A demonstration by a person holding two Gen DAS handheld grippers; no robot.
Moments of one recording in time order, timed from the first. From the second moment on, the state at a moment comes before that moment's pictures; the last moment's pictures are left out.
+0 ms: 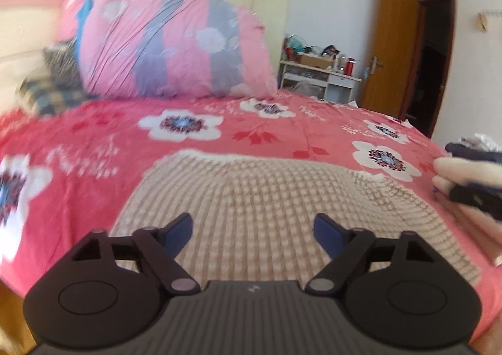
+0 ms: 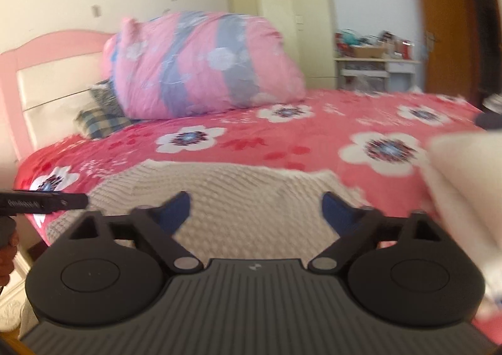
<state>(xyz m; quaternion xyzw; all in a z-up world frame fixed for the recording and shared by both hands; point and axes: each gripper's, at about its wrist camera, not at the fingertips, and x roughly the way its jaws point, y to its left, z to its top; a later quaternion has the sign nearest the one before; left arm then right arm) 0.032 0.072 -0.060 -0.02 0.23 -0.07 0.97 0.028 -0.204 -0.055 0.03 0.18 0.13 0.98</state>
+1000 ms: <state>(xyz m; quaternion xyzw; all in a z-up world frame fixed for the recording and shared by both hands) 0.088 0.076 -0.131 -0.01 0.23 -0.11 0.97 0.246 -0.114 -0.087 -0.02 0.34 0.13 0.93</state>
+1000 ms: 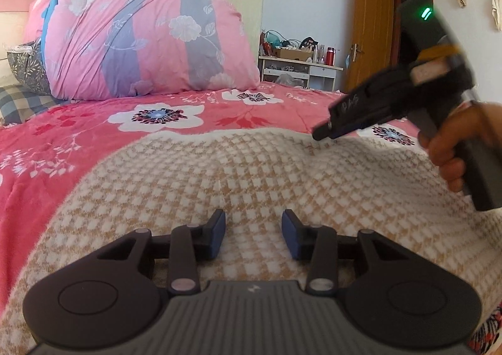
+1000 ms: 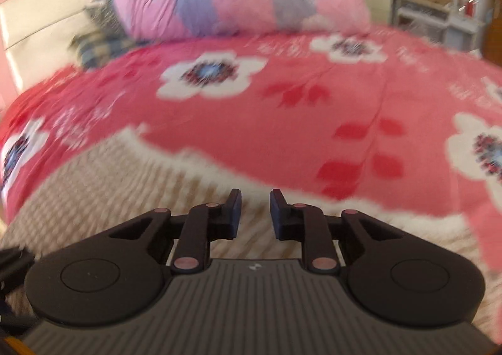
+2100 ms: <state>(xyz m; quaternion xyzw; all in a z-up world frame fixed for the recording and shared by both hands) 0.172 0.049 -0.115 0.03 0.32 -0.03 0.95 0.162 -0.115 -0.087 0.02 0.30 0.14 0.94</state>
